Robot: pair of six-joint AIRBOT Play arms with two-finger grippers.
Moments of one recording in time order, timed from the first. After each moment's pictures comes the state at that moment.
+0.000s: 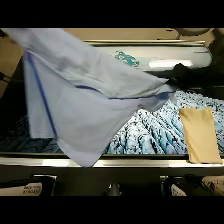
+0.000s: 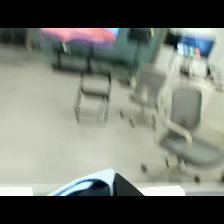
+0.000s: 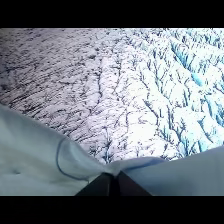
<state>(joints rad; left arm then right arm) 0.00 -1.49 2.06 1.02 -0.63 -1.35 -0.03 -1.17 1.48 -1.11 1.32 1.76</state>
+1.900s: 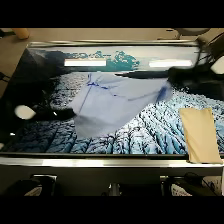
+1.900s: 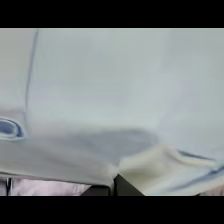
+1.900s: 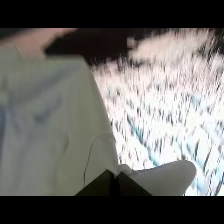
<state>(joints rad) -0.14 -1.00 0.92 0.97 -0.85 -1.48 -0.10 -1.25 1.59 -1.21 1.13 1.65</state>
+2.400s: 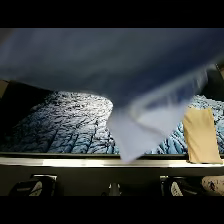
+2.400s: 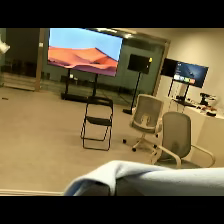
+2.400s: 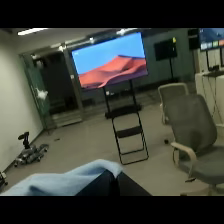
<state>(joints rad) 0.11 -0.65 1.71 1.21 -0.95 -1.63 -0.28 -0.78 1.94 -1.34 0.92 1.72</state>
